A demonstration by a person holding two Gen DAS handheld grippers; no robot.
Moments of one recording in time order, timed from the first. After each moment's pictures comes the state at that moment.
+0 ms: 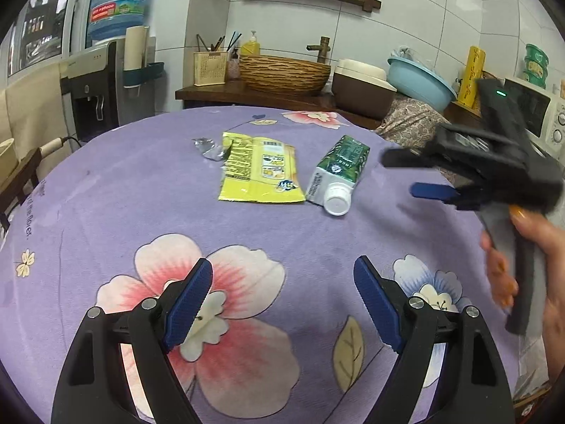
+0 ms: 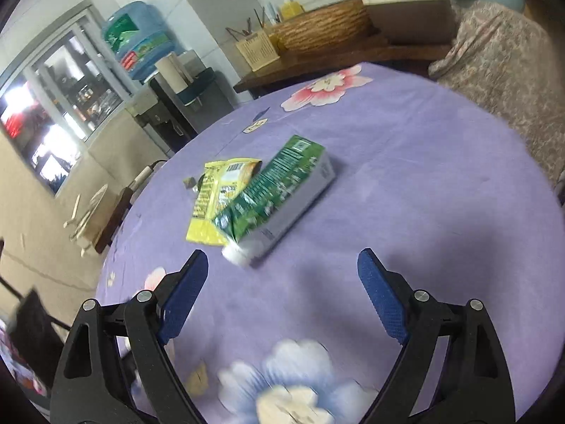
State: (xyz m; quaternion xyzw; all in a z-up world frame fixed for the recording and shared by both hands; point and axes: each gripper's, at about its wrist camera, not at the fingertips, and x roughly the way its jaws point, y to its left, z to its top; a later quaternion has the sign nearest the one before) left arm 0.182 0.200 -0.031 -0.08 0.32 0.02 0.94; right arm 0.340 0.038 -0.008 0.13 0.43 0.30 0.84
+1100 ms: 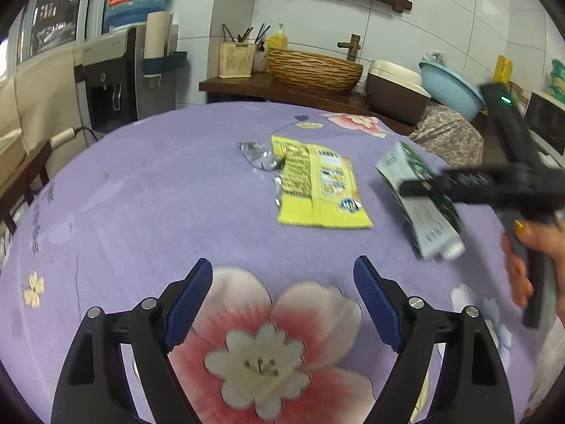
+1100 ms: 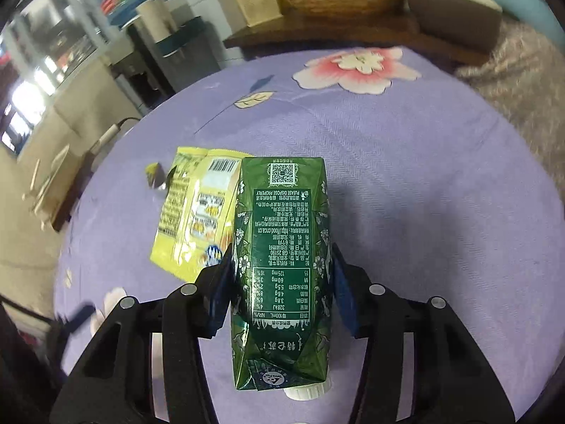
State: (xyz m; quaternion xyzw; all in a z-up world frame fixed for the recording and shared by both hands) left arm 0.228 0.257 -0.033 -0.08 0.33 0.06 0.94; right arm 0.385 0.116 -0.013 0.00 0.48 0.28 0.83
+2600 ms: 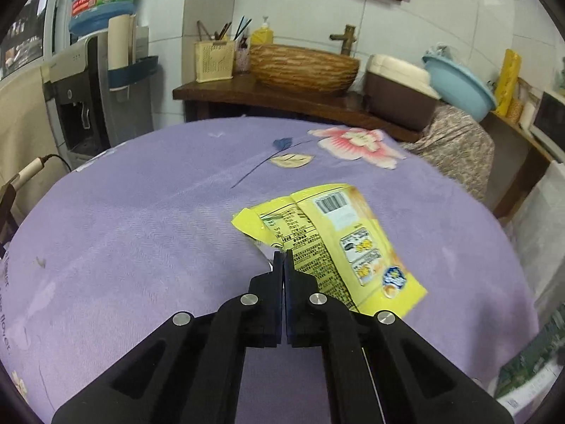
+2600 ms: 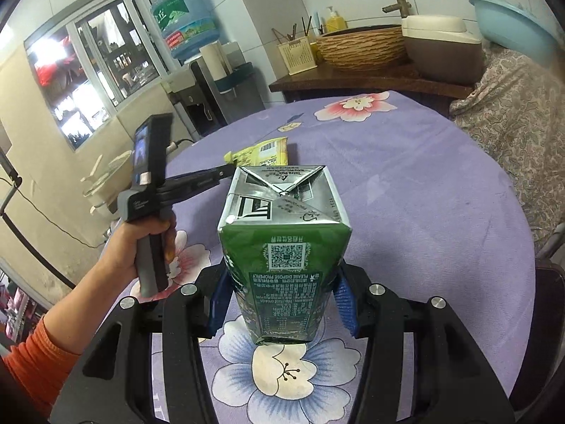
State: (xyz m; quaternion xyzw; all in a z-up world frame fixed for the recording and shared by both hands) left arm 0.324 0.250 -0.012 -0.08 0.34 0.03 0.94; right arm 0.280 0.004 0.030 0.04 0.38 0.36 0.85
